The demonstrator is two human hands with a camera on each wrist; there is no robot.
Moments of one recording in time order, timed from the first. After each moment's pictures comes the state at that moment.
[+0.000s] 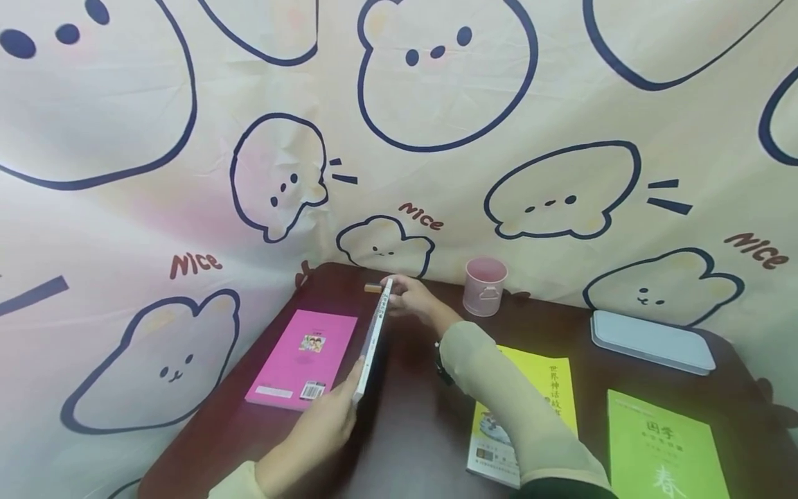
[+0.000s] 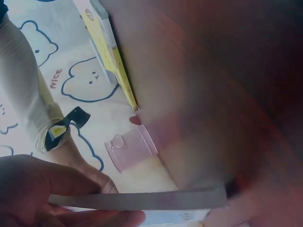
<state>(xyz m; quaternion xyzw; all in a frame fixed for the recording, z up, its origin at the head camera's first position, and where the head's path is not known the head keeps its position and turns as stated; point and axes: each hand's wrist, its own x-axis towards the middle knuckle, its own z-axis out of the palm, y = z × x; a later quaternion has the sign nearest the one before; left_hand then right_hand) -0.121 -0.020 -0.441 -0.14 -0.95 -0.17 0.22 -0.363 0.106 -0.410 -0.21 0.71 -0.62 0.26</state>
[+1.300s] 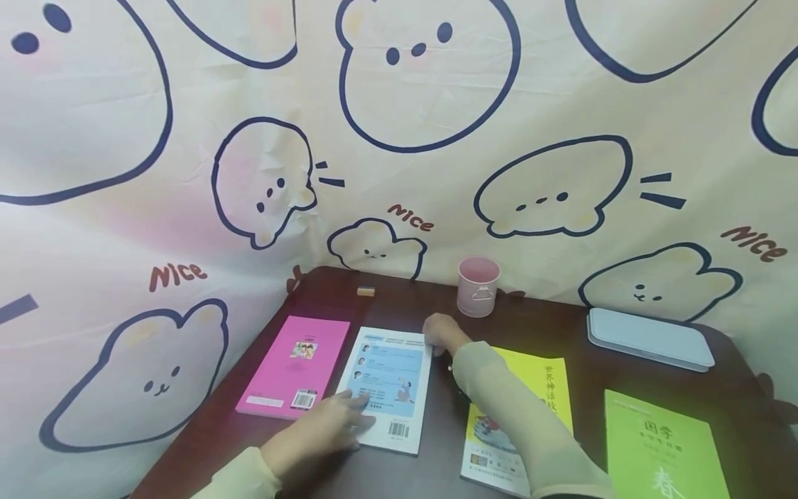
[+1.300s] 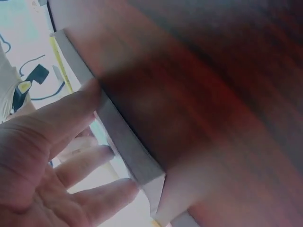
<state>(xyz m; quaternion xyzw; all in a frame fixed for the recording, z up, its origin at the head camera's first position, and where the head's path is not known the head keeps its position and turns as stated) -0.155 -0.031 -0.469 -0.25 -0.96 -0.08 -0.02 -0.359 0.164 -0.457 -0.13 0.92 -0.29 0.21</state>
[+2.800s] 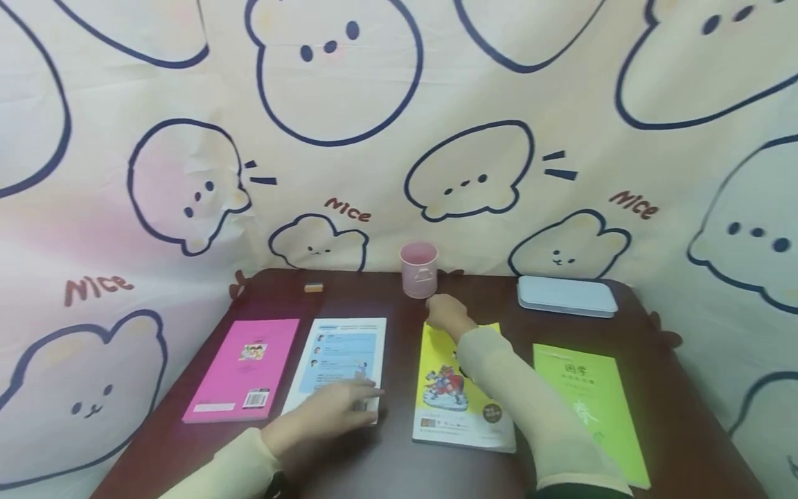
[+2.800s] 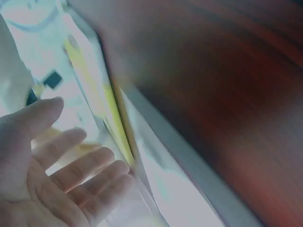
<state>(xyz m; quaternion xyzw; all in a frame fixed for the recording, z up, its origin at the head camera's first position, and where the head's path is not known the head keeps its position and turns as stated) -0.168 0.054 -0.447 -0.34 -0.93 -0.16 0.00 -0.343 0.276 -0.430 -0.13 0.98 -0.13 0.11</state>
